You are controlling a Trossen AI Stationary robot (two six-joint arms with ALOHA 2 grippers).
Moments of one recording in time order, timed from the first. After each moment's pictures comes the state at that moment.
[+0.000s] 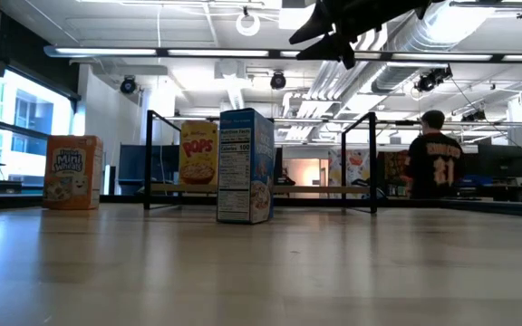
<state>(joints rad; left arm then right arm) 0.29 0.84 1.08 -0.28 0.46 -0.23 -0.32 1.28 1.05 -0.08 -0.04 0.24</state>
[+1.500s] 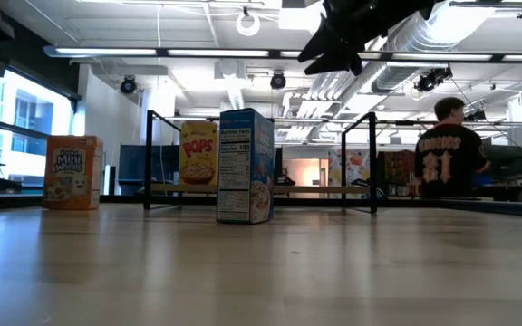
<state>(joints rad) -0.82 1.09 0.93 -1.21 -0.18 -0.92 -0.32 1.28 1.05 -0.21 0.01 0.17</state>
